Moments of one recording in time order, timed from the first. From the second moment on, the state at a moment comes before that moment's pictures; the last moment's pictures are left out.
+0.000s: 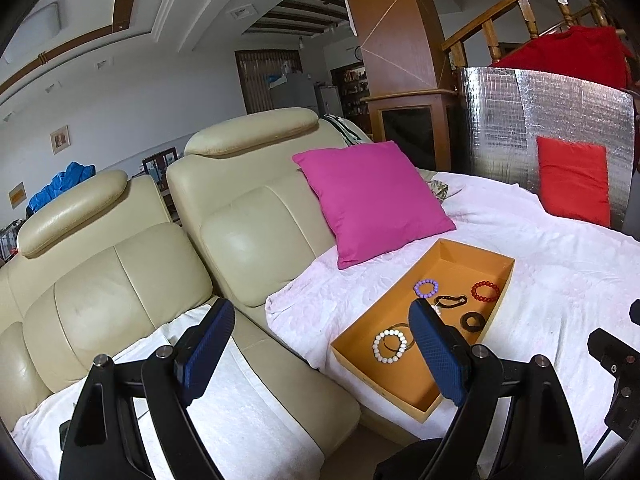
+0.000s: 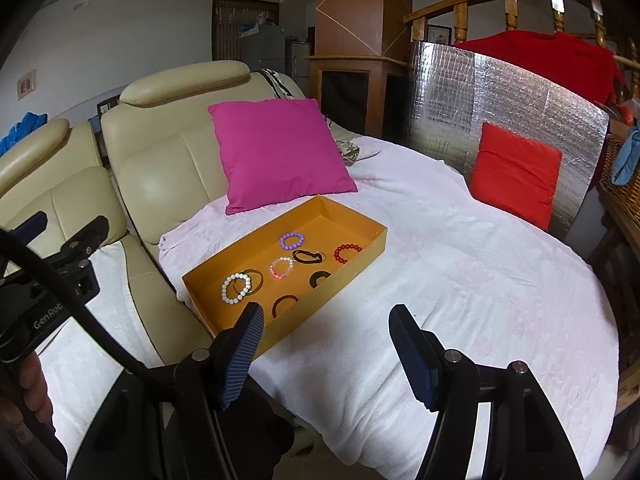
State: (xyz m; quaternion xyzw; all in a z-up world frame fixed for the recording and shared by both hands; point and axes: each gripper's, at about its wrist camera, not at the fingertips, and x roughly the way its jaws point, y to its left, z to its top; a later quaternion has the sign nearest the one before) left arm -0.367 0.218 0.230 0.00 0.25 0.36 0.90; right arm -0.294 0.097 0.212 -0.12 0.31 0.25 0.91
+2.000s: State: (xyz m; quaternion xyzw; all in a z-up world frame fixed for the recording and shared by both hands) left arm -0.371 0.229 0.232 -0.01 0.26 0.34 0.90; right arm -0.300 0.114 0.215 -0.13 0.31 0.25 0.91
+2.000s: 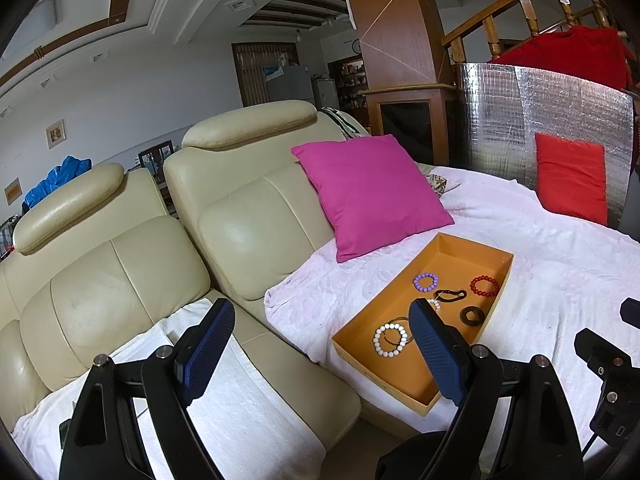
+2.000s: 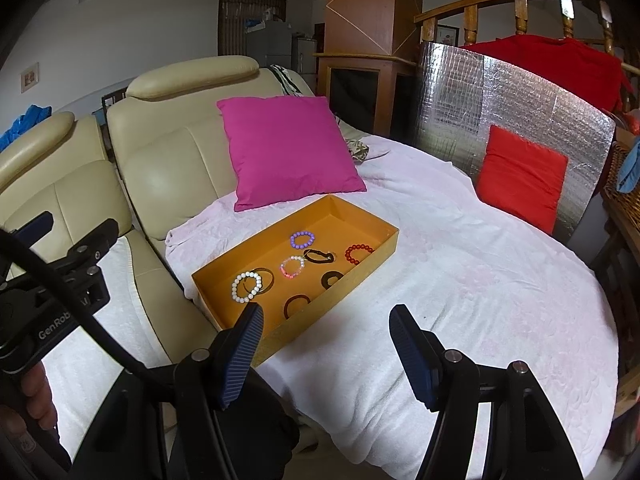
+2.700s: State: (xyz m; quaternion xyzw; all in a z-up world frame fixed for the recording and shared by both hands) left arm -0.372 0.233 0.227 -0.01 0.27 0.34 0.90; right arm -0.302 0.121 0.209 -0.13 0.32 0.26 0.90
